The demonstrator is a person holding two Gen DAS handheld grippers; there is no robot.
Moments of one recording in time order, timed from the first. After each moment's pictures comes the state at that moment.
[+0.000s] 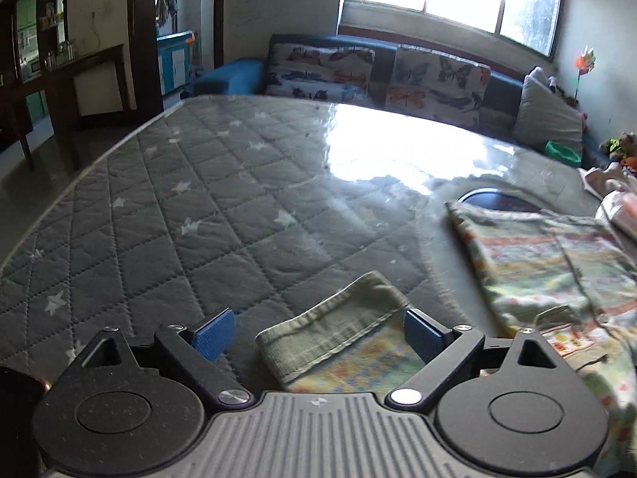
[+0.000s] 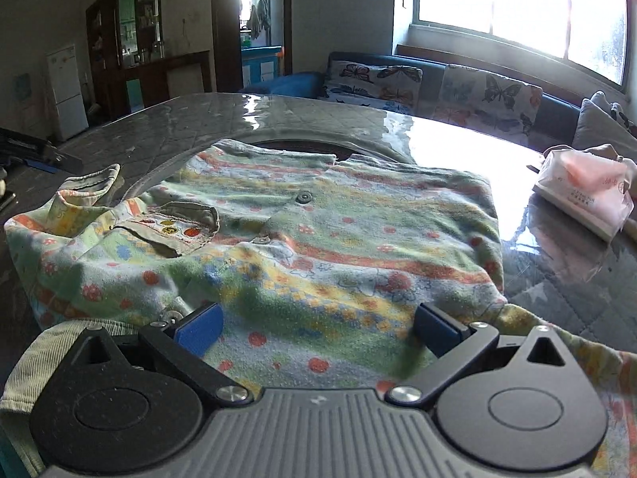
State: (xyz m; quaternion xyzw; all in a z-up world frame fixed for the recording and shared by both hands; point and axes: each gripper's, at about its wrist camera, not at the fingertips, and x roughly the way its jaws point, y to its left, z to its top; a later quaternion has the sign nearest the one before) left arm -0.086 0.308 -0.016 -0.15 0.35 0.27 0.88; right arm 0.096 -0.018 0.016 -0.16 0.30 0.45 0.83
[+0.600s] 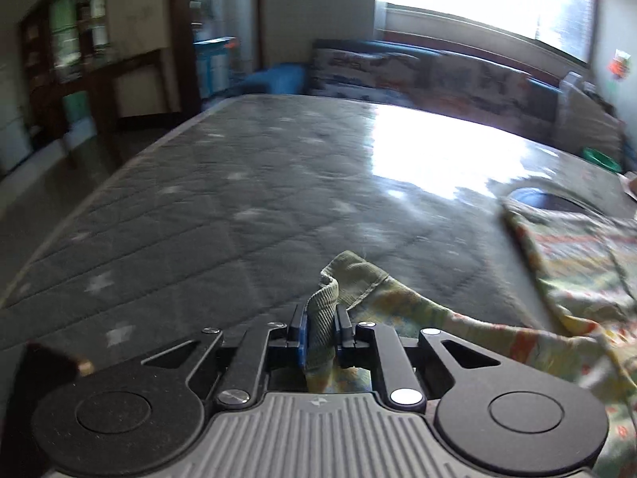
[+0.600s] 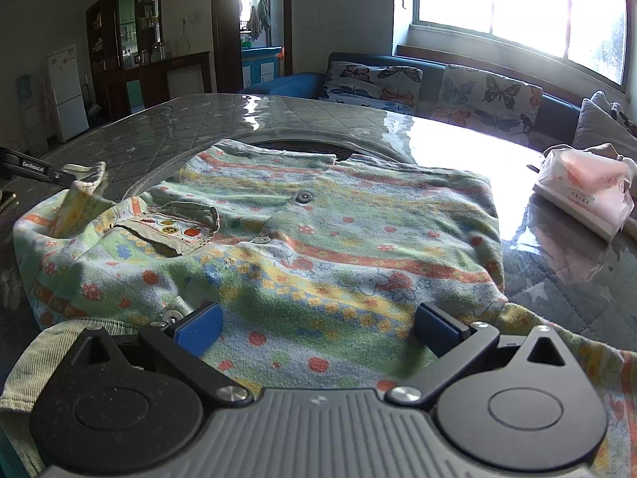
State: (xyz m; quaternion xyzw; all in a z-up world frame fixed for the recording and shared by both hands) left arm -0.111 0.315 -0.025 -0.14 0.34 0.36 0.86; right arm 0.096 -0.017 0.015 -0.16 0.30 0.45 0.83
